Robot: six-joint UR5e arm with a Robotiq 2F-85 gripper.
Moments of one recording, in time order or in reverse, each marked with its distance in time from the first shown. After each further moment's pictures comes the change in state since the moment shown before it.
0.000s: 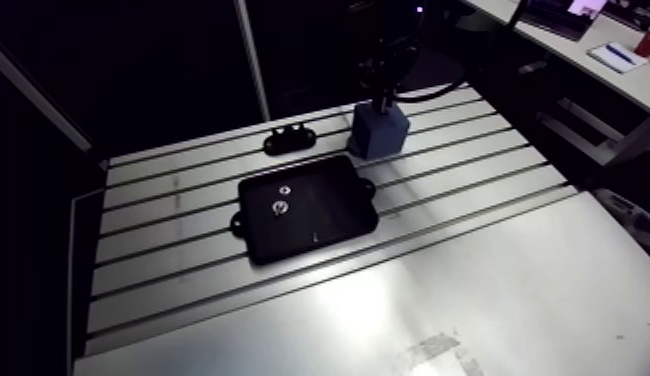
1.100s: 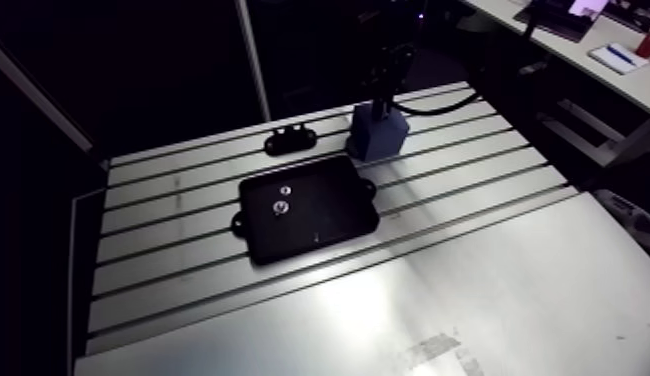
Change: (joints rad) arm 0.002 -0.002 0.015 0.004 0.005 -0.172
